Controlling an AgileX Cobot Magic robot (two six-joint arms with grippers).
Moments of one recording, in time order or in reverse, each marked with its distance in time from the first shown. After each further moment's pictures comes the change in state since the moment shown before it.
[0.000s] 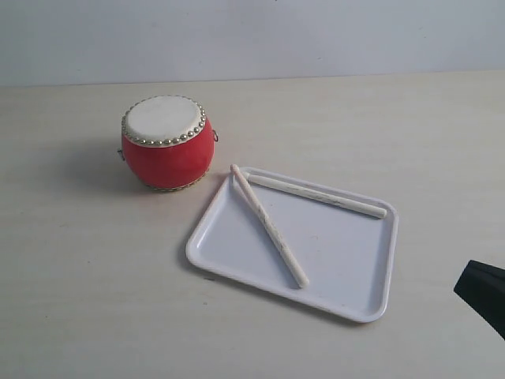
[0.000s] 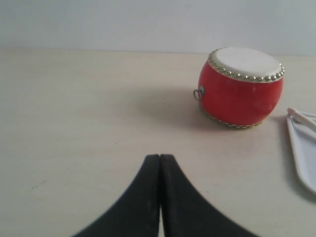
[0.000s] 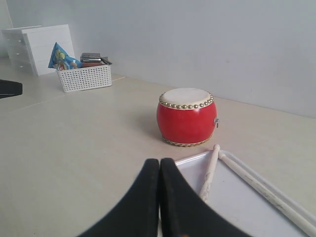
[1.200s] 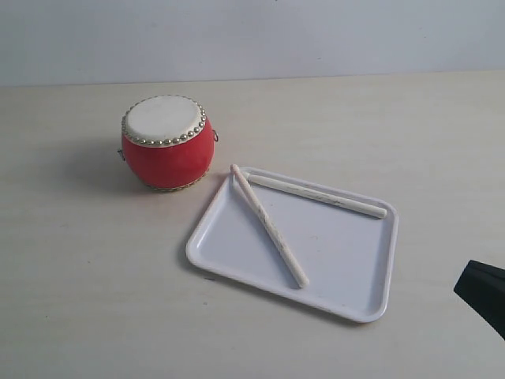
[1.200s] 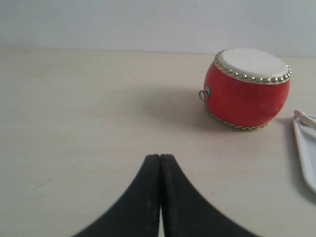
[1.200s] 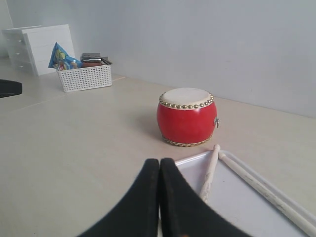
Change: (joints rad) left arm 0.015 0.000 0.000 0.000 0.000 0.000; right arm 0.000 0.000 0.000 0.000 0.002 0.000
